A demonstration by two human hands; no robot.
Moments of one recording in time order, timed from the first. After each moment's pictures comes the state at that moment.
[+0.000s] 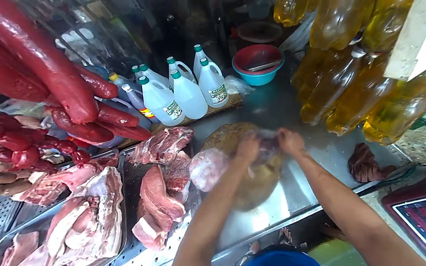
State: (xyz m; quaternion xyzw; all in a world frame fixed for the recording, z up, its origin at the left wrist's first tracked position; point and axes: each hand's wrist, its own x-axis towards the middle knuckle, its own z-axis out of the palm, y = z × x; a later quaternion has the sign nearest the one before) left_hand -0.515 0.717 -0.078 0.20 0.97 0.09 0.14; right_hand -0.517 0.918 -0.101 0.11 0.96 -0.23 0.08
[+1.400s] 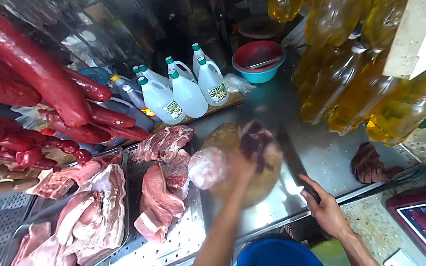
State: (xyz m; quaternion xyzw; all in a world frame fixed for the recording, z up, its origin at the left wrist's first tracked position) left_hand -0.443 0.705 -0.092 -0.12 0.94 0.32 0.03; right_hand -0.291 0.956 -0.117 0.04 0.85 -0.52 0.01
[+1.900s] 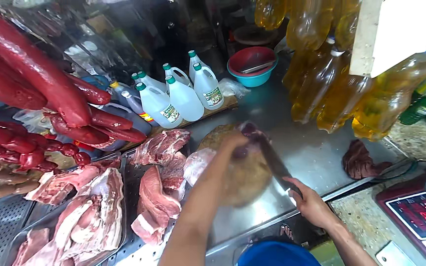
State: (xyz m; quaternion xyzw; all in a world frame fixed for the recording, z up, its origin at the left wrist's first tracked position) left_hand -0.540 0.719 -0.026 -0.02 0.95 0.13 0.28; right_hand -0.298 0.952 -0.088 0.03 0.87 -0.46 0.17
